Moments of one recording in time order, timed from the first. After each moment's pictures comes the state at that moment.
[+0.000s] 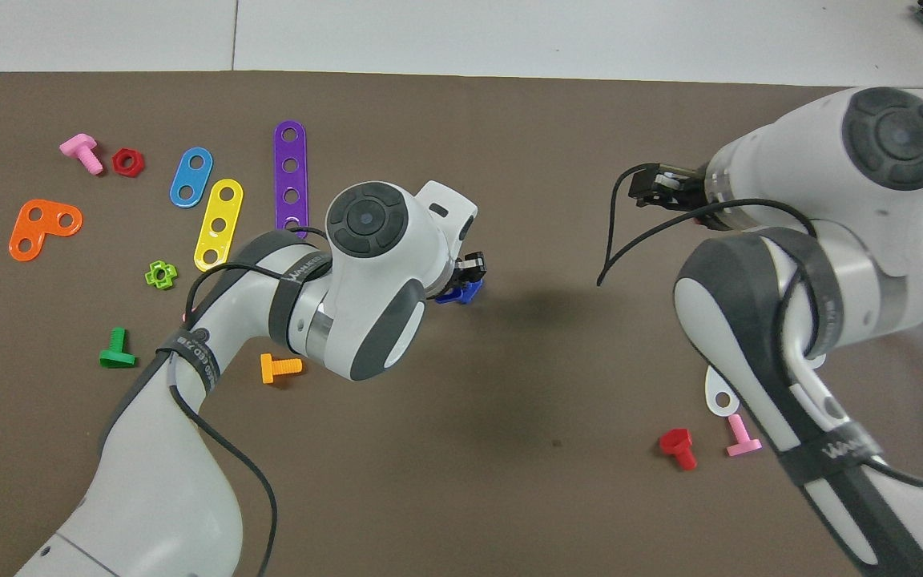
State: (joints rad) left arm -0.55 0.43 -0.10 -1.67 -0.15 2.20 -0.70; right arm 0.16 0.18 0.02 -1.71 -0.03 2.05 0.49
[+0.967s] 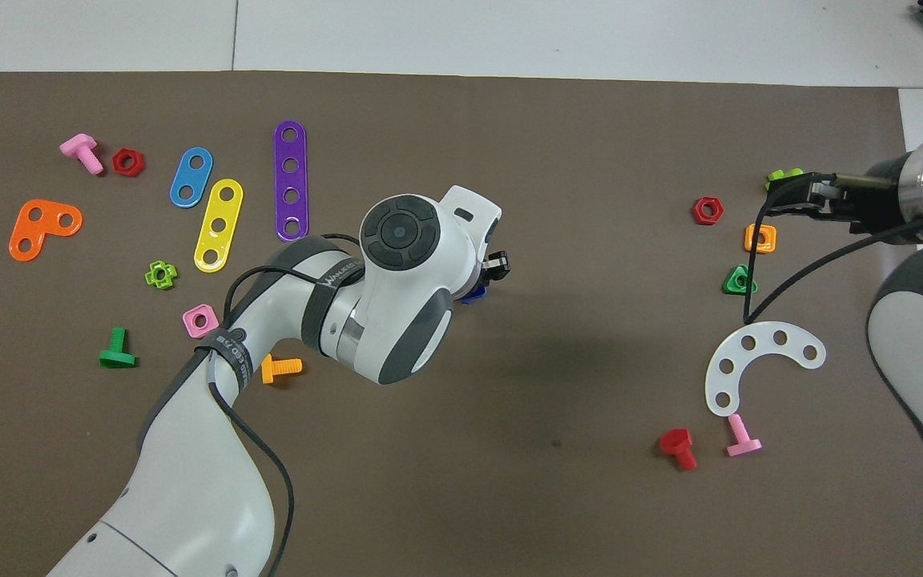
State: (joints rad) left arm -0.59 0.48 -0.08 -1.65 -0.15 2.28 -0.76; right arm 0.04 0.00 0.02 -1.66 -0.02 1.84 0.25
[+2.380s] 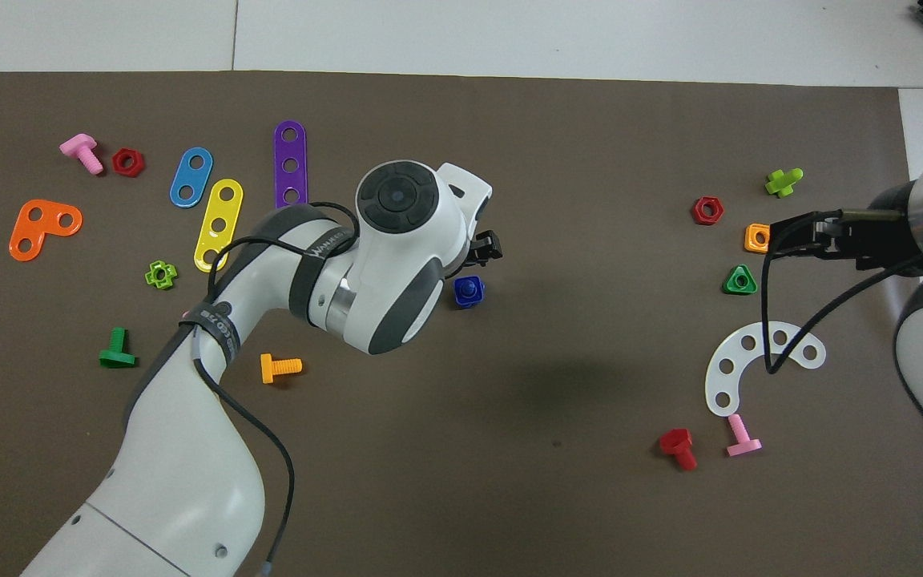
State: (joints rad) left arm -0.47 0.51 -0.06 -1.41 -0.09 1.95 -0.65; right arm 0.05 -0.02 0.02 -1.67 0.00 1.69 0.19
